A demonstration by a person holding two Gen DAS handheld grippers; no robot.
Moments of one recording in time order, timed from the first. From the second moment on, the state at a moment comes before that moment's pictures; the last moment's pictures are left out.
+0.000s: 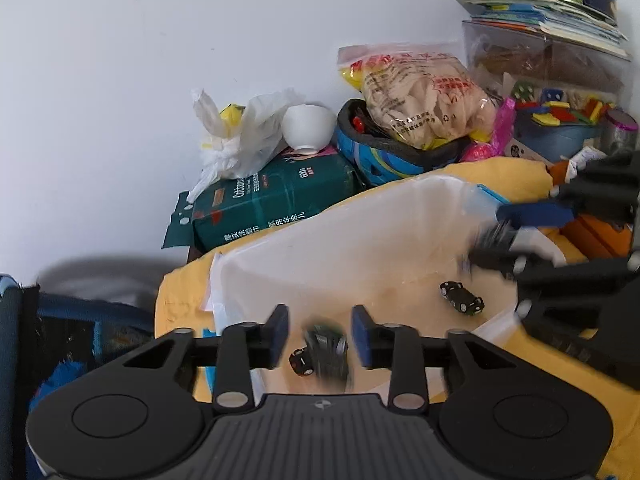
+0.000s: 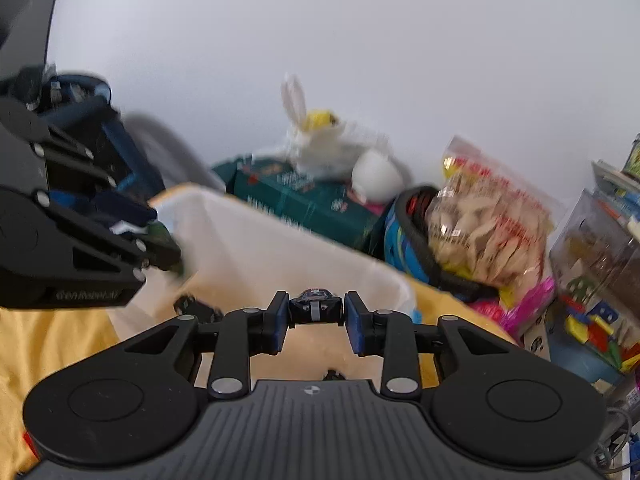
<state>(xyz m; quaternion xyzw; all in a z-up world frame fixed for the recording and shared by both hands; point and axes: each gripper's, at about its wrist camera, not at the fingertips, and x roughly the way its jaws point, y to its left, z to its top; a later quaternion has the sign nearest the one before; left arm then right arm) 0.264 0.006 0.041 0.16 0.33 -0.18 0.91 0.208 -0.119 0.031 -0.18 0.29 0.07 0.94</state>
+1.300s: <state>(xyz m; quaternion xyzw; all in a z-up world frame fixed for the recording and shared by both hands) 0.003 -0.006 -0.072 0.16 0.39 -0.25 0.87 0.013 -0.155 -0.072 -0.11 0.42 0.17 0.88</state>
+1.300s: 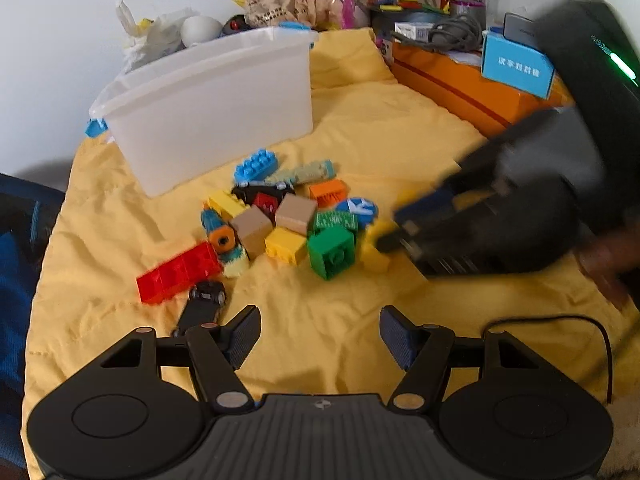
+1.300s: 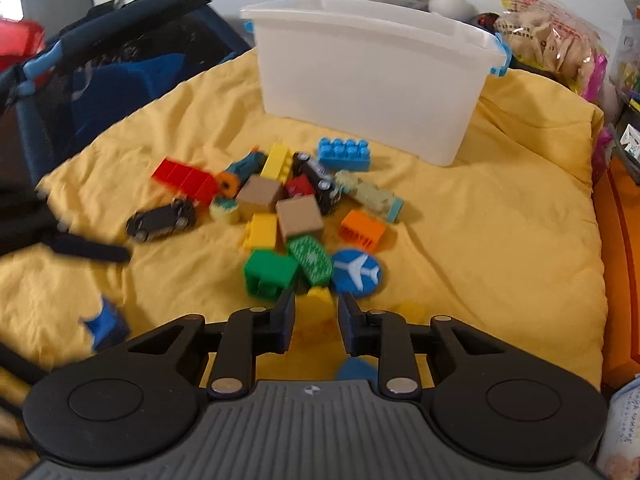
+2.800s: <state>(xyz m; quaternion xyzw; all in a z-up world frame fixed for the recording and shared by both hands) 0.042 -0.033 -0.092 0.33 0.37 -0.32 0.81 -0.033 -0.176 -0.078 -0.08 0.44 0.17 0.88</state>
